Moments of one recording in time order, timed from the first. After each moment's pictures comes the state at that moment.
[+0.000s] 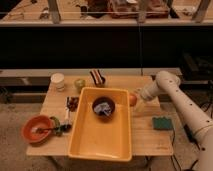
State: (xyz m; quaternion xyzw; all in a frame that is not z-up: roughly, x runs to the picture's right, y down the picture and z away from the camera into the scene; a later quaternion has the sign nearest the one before) arm 0.197 0.076 0.910 -0.28 -0.22 0.18 0.92
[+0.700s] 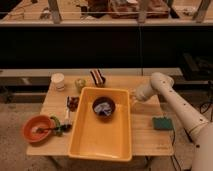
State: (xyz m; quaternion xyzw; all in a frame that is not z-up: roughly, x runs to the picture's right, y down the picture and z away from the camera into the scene) arm 0.175 0.083 0.919 -0.28 -0.23 0.15 0.92
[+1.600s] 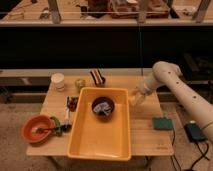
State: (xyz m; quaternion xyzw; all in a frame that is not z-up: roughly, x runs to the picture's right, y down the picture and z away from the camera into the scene) arm 0.194 0.033 0.830 -0.27 -0.17 0.12 0.94
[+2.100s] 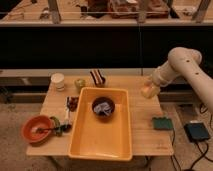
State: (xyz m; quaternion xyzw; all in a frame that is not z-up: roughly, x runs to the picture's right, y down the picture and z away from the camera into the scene) arm 0.241 -0.021 0.749 -0.23 -0.14 0.12 0.96
